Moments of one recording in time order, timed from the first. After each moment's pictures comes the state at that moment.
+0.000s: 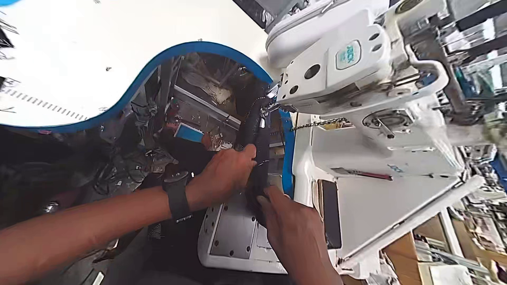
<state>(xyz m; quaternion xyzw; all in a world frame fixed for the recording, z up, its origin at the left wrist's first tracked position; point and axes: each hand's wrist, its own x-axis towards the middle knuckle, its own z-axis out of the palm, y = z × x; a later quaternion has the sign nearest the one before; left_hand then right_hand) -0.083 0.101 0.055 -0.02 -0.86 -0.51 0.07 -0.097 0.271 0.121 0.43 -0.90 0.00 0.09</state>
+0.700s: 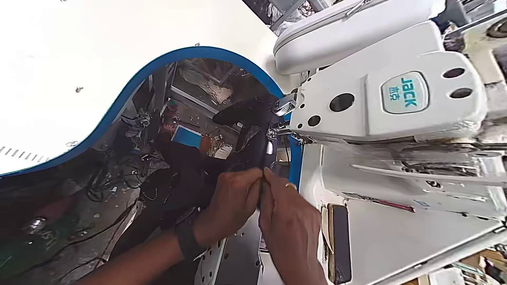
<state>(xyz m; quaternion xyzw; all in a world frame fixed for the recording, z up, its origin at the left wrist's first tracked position) -0.115 0.129 0.013 0.07 -0.74 -0.63 0.24 -0.145 0.216 0.093 0.36 -0.92 0.00 0.17</state>
